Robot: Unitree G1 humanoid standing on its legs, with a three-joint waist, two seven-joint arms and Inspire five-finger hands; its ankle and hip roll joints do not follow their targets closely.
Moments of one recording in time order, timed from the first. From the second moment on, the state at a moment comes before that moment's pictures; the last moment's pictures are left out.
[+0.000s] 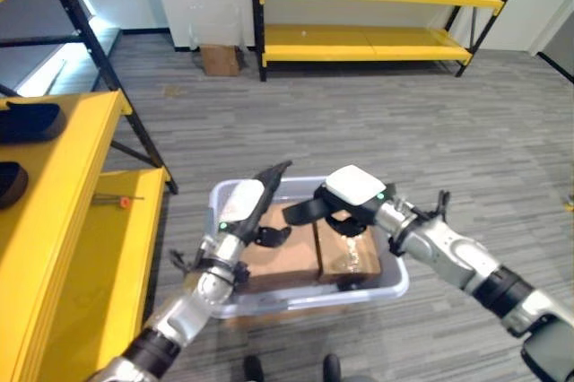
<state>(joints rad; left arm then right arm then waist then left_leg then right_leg) -0.20 0.56 -0.45 0.14 0.39 -0.16 0.29 -0.61 -0.71 0.74 0.20 -0.59 -0.19 -0.07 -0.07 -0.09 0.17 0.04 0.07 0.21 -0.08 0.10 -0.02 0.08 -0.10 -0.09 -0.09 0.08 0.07</state>
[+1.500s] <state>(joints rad) -0.20 0.56 -0.47 0.14 0.36 -0.16 0.27 -0.64 -0.70 0.74 0.15 -0.58 -0.19 -0.08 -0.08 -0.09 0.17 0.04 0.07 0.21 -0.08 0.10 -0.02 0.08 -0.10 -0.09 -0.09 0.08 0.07</state>
